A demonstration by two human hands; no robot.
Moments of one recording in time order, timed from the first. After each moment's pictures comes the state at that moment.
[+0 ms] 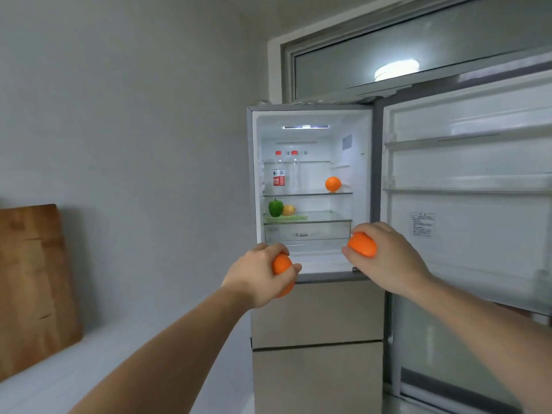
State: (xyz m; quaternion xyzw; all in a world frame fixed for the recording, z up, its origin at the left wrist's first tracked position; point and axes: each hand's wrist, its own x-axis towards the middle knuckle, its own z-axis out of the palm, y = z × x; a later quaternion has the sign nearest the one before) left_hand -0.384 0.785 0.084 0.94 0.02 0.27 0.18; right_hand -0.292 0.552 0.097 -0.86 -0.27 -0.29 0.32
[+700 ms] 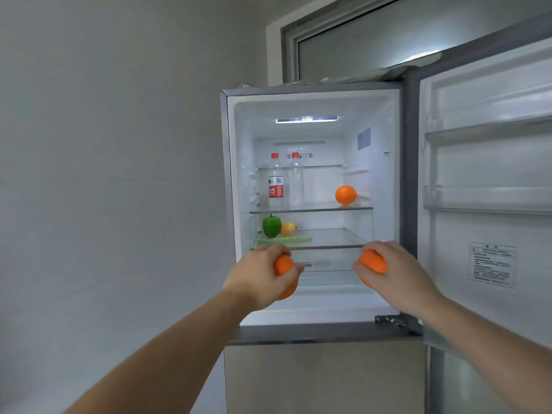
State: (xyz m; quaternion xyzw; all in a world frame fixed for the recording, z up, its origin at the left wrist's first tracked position) left_hand -0.110 0.830 0.103 0.94 0.05 0.28 0.18; right_hand -0.005 0.599 0.089 -0.86 -0.28 -0.24 0.35
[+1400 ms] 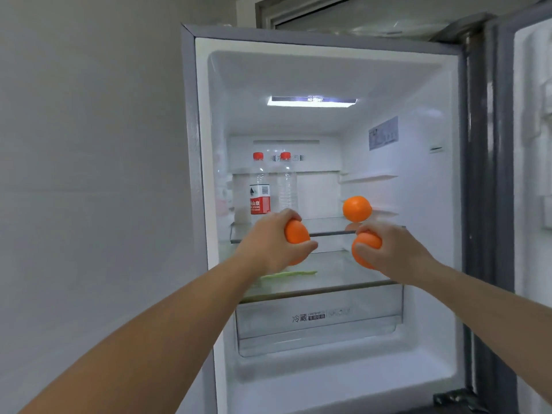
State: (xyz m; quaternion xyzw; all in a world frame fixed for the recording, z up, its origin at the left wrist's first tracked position) left_hand 0.145 0.969 0.167 0.91 -0.10 0.31 0.25; right_hand 0.207 0.742 0.145 -0.88 -0.24 -0.27 0.32
